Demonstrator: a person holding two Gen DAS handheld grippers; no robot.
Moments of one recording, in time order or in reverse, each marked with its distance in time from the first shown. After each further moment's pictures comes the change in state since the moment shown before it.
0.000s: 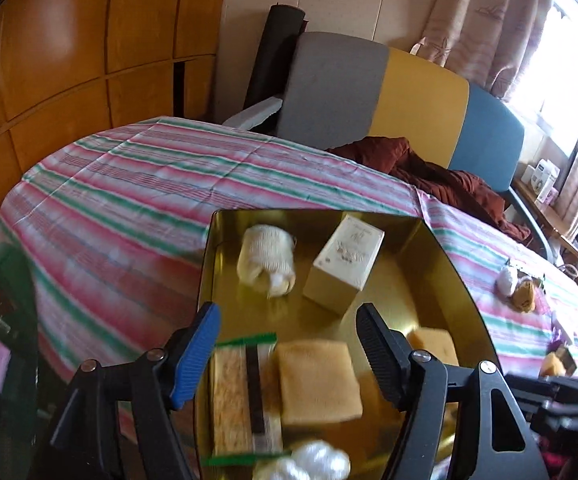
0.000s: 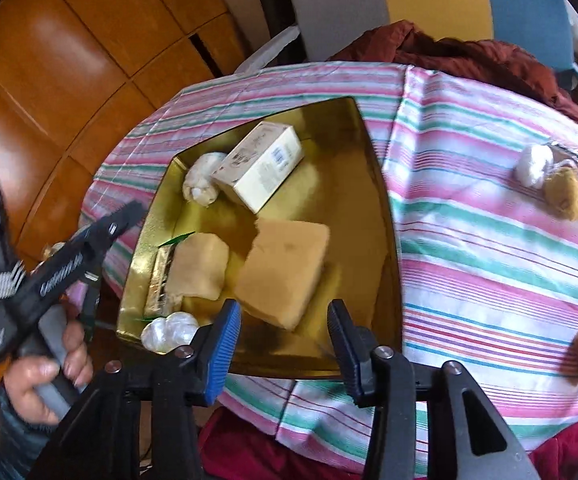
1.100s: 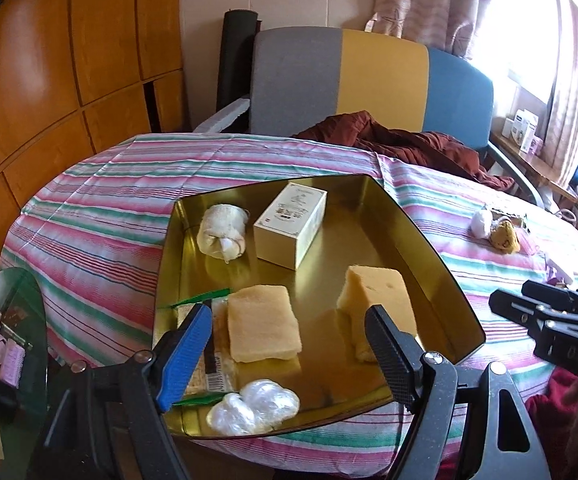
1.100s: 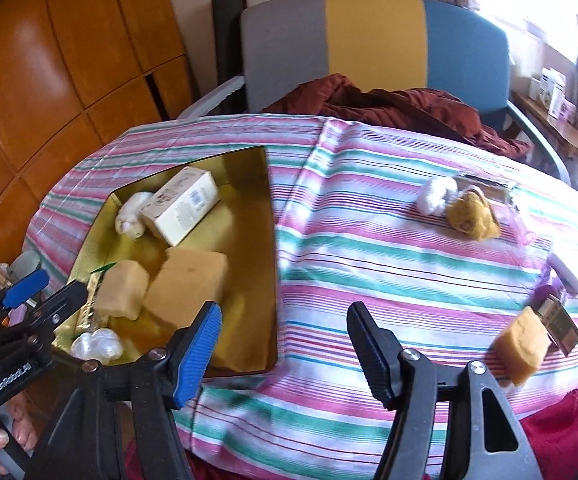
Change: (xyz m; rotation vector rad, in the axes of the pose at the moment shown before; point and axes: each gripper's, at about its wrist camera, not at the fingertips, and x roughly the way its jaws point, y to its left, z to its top) left arm -0.030 -0.061 -0.038 0.167 0.012 0.010; right arm -0.034 -0.035 -0.017 -0.001 -0.192 -0.250
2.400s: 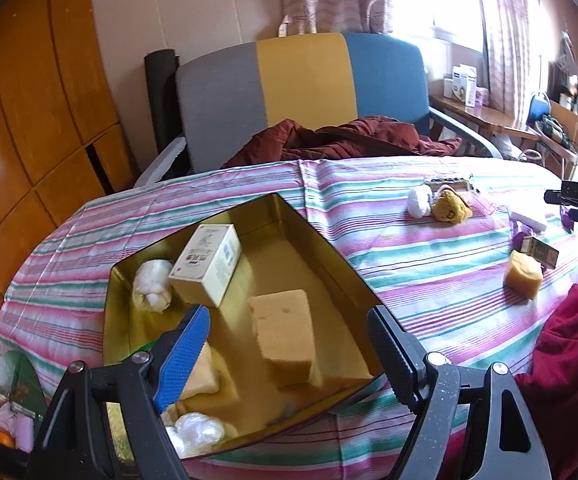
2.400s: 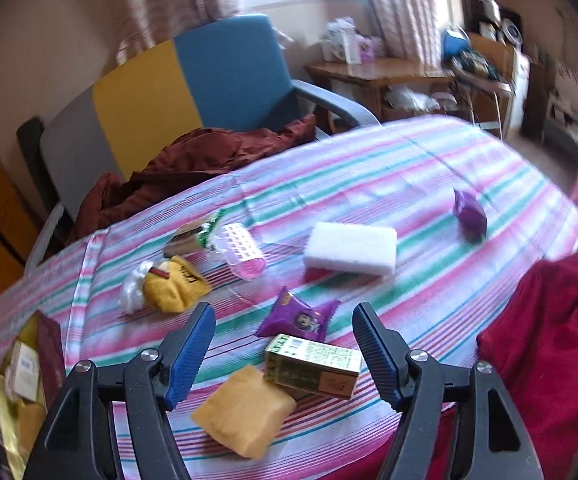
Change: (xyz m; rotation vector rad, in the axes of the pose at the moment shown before) left arm -0.011 -0.096 0.011 0.270 -0.052 -0.065; right arm -0.061 -0.268 -0.010 0.560 -0.166 -0.336
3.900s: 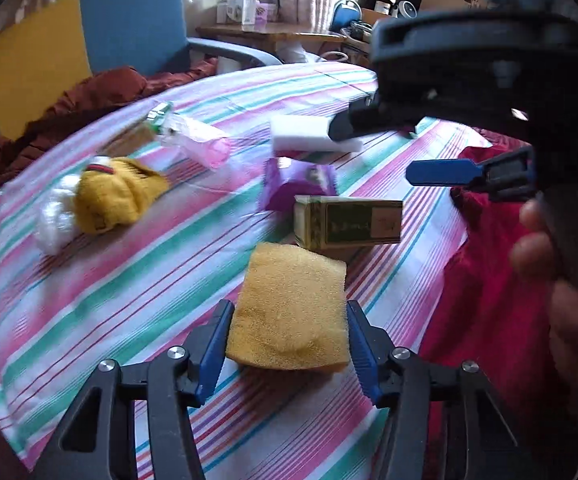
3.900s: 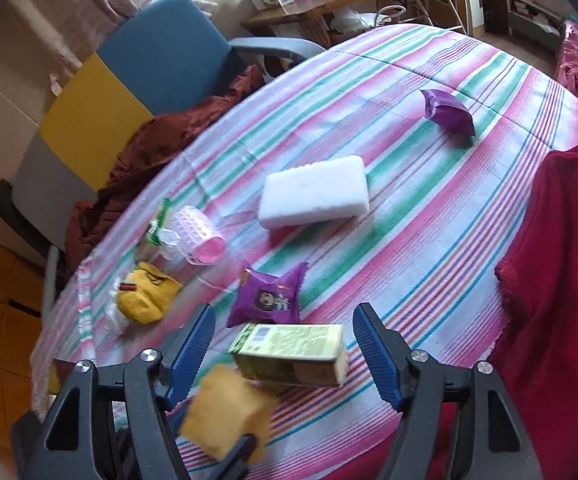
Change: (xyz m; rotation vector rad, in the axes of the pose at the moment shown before) left arm 0.119 -0.254 0.033 0.392 0.200 -0.640; right arm 0.040 -0.046 0.000 0.279 0.179 0.012
